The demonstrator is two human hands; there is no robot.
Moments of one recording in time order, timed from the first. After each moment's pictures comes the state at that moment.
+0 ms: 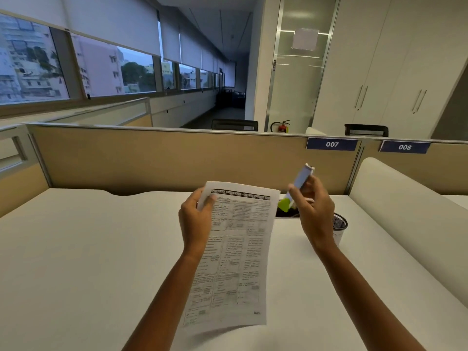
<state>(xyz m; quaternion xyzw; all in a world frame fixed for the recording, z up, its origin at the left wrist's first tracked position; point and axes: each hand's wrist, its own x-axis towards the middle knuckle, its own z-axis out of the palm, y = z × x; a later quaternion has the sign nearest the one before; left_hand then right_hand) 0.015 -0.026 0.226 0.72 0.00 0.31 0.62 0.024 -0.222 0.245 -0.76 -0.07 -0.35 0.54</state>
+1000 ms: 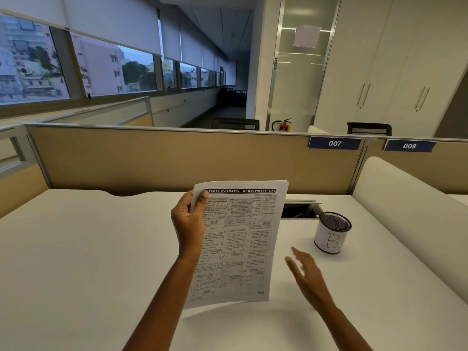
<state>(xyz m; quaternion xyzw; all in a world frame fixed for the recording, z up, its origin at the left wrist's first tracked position) 0.018 -0.024 0.225 0.63 0.01 0.35 0.69 0.025 -0.261 0.085 -0.87 0.01 -0.12 0.47</state>
